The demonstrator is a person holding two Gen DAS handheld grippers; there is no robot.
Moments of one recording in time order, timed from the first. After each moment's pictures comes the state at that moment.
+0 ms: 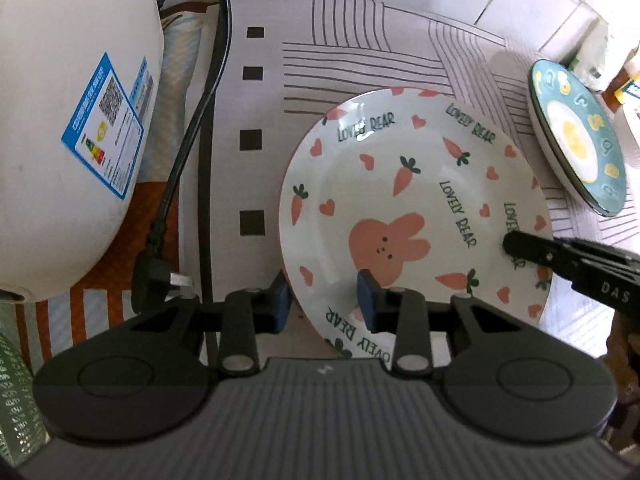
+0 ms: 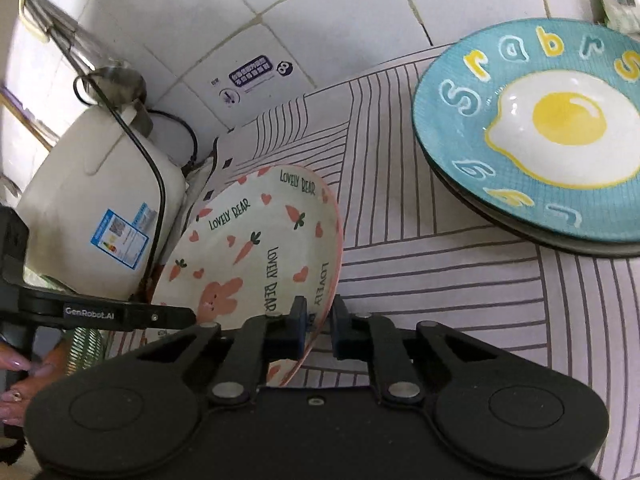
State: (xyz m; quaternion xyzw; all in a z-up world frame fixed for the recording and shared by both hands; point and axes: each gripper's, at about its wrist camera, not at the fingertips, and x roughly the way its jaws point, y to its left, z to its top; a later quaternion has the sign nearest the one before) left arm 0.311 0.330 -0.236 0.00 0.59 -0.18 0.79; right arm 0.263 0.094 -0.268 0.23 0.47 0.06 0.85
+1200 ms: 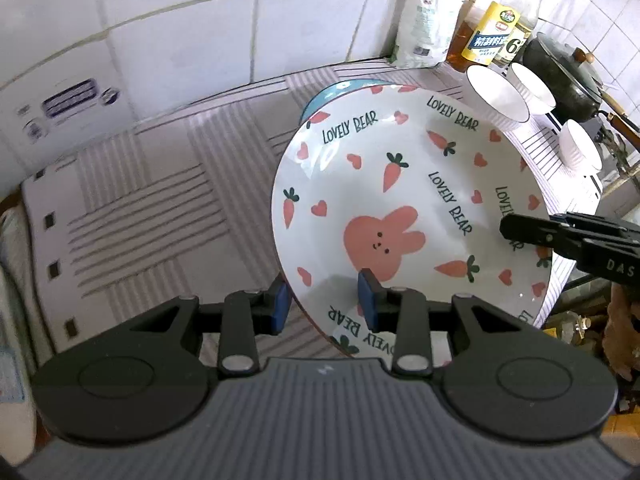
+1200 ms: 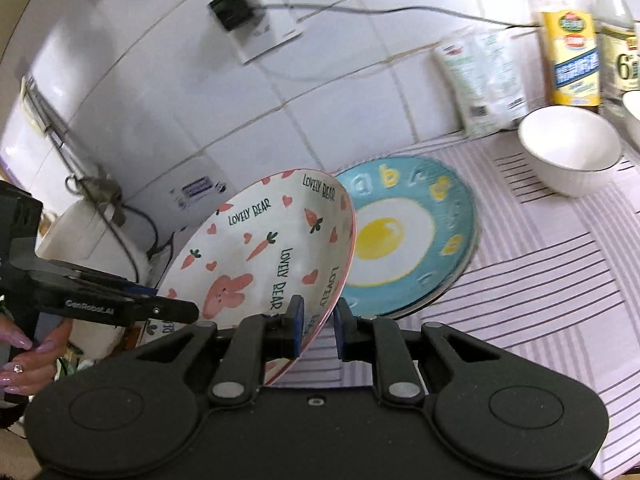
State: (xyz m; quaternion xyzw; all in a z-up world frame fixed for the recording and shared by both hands) left arm 0.314 0.172 -0.164 0.10 0.51 -0.36 0.77; right arm 0.180 -0.008 -0.175 0.21 0.38 -0.03 0.90
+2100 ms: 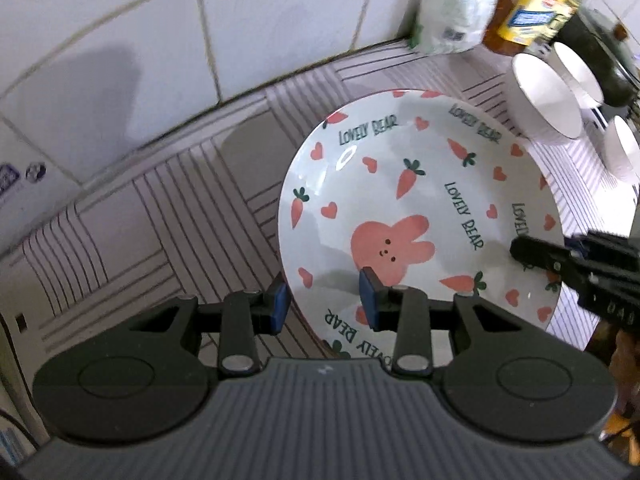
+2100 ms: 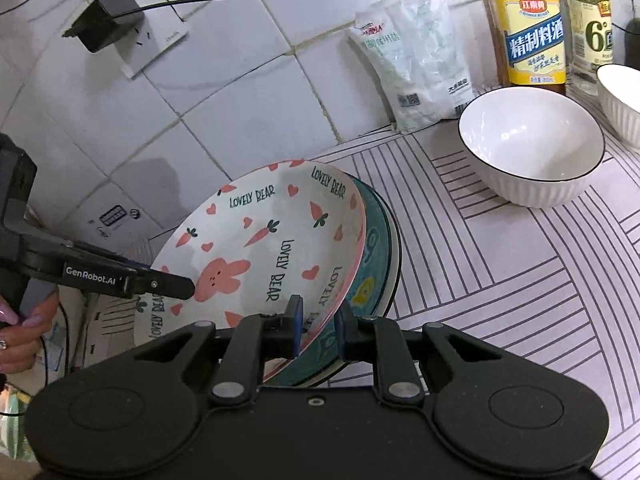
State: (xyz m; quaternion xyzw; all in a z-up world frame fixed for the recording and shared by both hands) left arm 0.395 0.079 -0.195 0.15 0.57 -0.34 0.73; right arm 0.229 -0.070 -0.209 0.23 0.41 -0.10 0.88
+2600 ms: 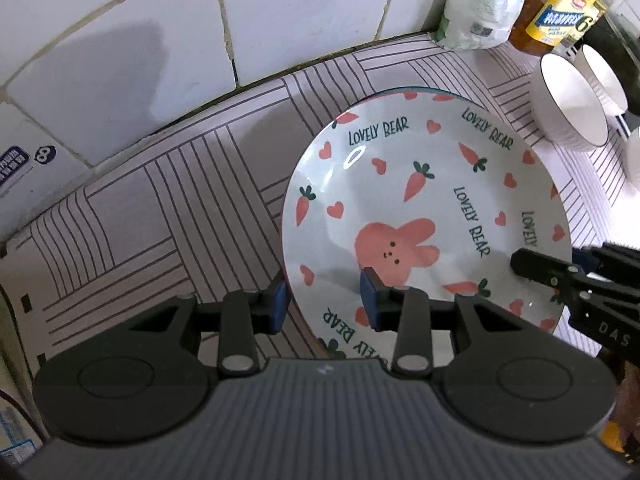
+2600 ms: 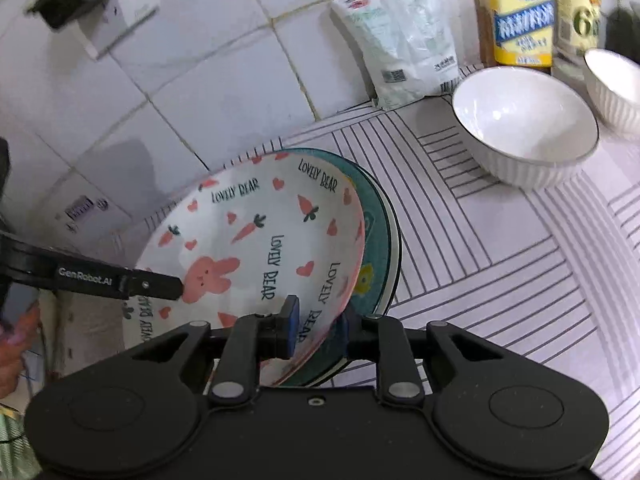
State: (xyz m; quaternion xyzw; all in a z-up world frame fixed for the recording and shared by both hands) left arm 0.393 0.071 -0.200 0.17 0.58 -0.31 0.74; right arm 0.249 -0.067 -0.210 0.22 0.47 -0.14 0.84
